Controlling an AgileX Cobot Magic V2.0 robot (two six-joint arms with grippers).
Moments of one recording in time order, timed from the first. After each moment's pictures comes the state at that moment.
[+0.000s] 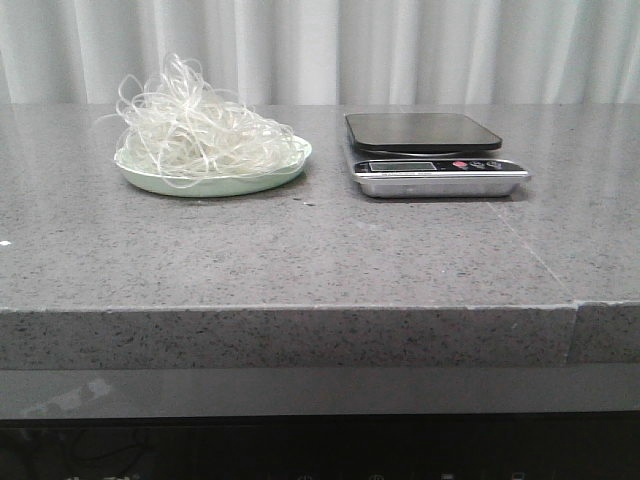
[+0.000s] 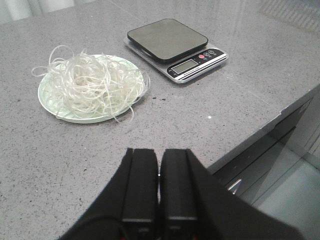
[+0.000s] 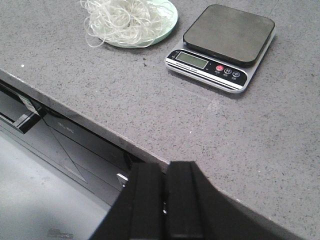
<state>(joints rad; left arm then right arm) -0.66 0.53 -0.75 0.01 0.69 -0.03 0.61 0.45 -0.83 -0.03 0.95 0.10</state>
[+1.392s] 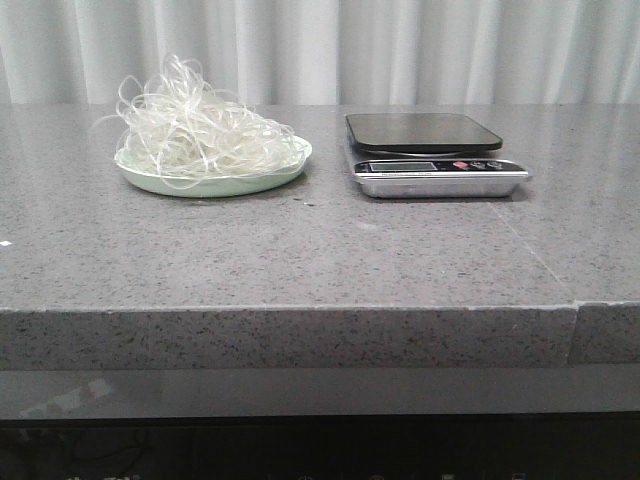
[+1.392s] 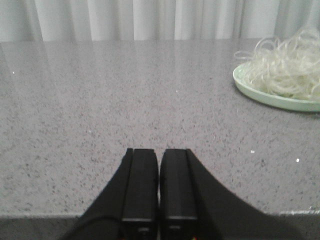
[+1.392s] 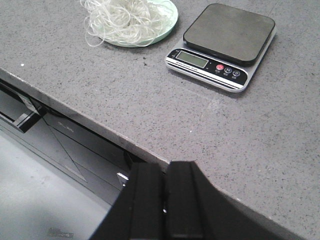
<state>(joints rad) -0.02 0.00 -0.05 0.03 0.24 -0.03 0.61 0.45 -0.83 -0.03 0.95 0.10</state>
